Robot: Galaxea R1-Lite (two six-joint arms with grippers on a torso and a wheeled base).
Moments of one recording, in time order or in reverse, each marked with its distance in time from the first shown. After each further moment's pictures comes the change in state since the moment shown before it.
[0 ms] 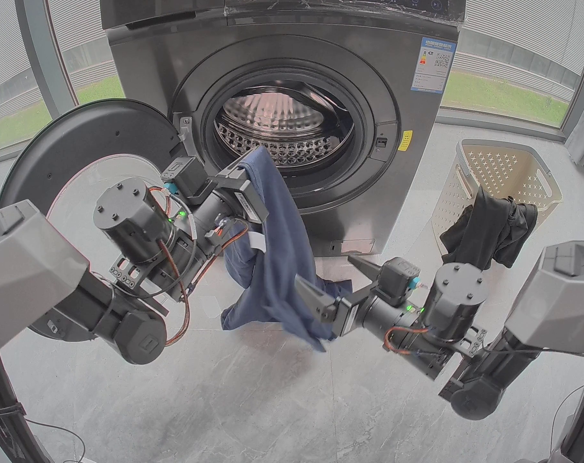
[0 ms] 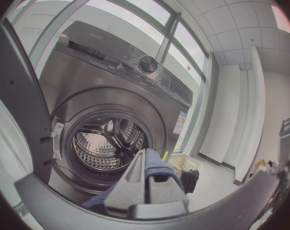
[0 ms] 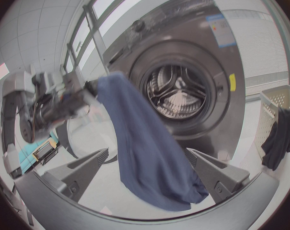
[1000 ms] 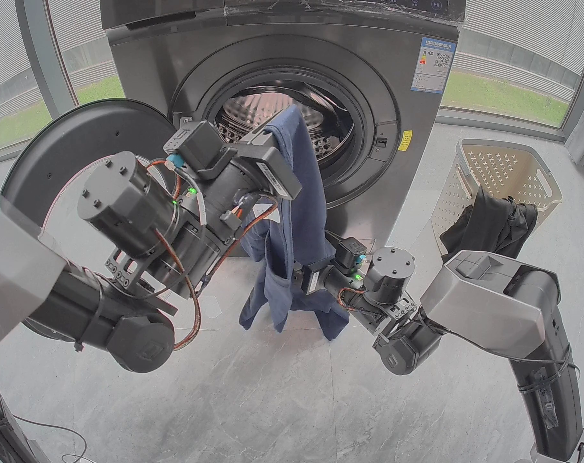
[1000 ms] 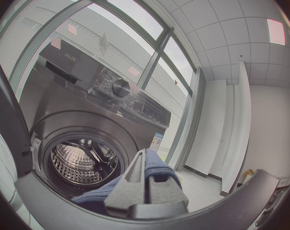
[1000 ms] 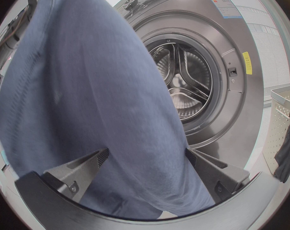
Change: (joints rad) left arm -0.125 -0.079 -0.059 0.003 0.002 0.002; right arm -0.127 0.421 -0.586 0.053 0.085 -0.082
